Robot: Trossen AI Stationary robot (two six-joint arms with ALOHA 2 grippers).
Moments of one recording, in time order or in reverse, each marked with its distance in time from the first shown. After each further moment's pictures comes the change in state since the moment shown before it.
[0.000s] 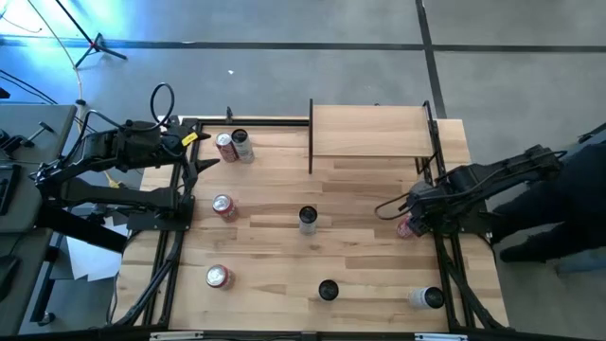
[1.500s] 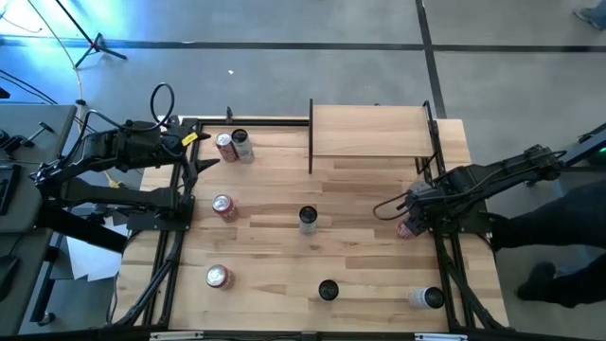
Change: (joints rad) left arm 0.000 0.000 0.000 0.000 0.000 0.000; right arm 0.000 0.006 0.001 0.012 0.082 -0.036
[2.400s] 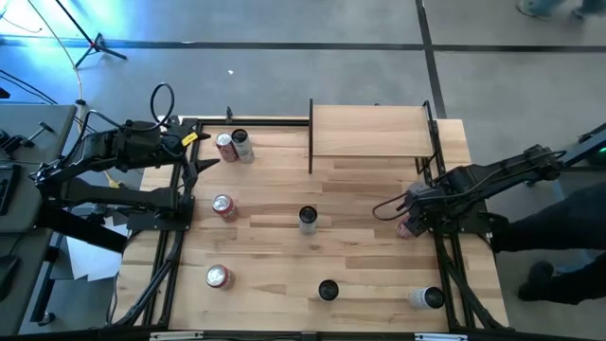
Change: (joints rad) left arm 0.000 0.000 0.000 0.000 0.000 0.000; right arm 0.000 0.003 0.000 0.016 -0.050 0.017
